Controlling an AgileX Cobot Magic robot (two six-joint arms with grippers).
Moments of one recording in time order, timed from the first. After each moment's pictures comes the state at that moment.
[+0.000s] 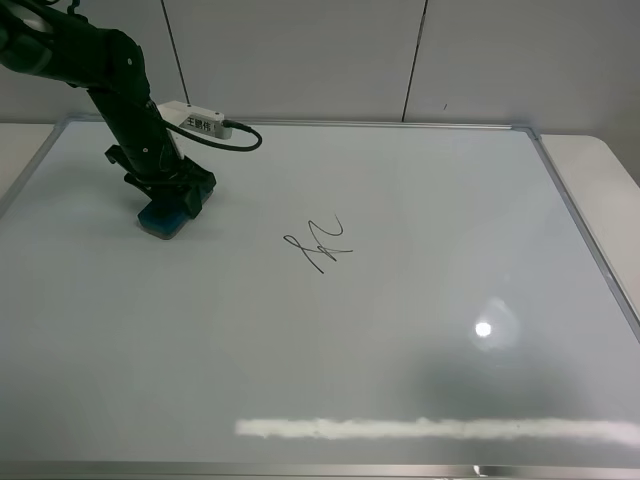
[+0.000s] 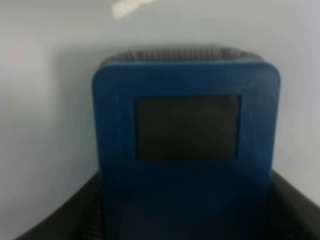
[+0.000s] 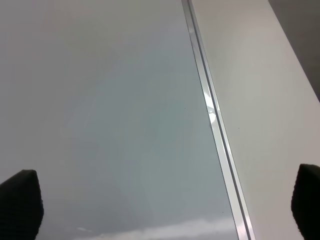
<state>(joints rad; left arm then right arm) -0.21 2.15 -1.47 -0.06 0.76 0.19 0.01 0.00 -0.49 -0.06 1.07 0.07</state>
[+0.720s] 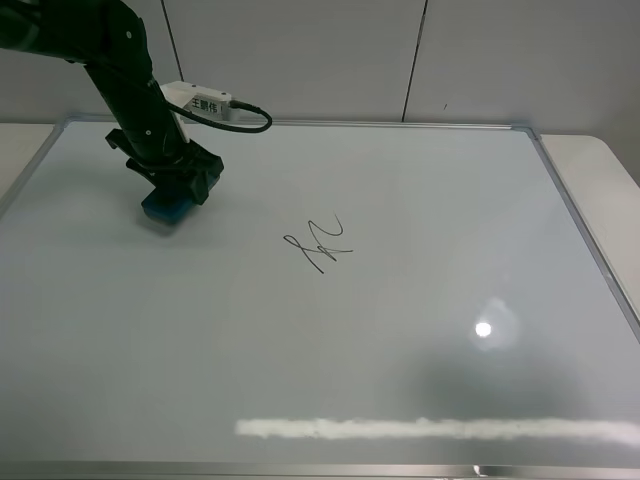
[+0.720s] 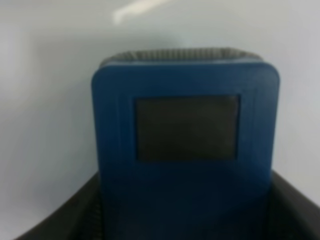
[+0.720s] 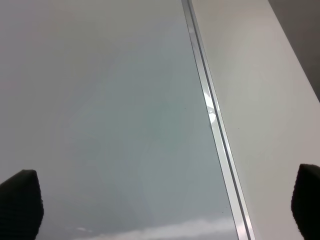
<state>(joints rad) -0.27 2.07 -1.47 -0.06 0.81 0.13 0.01 0.00 -0.49 -0.06 1.07 0.07</state>
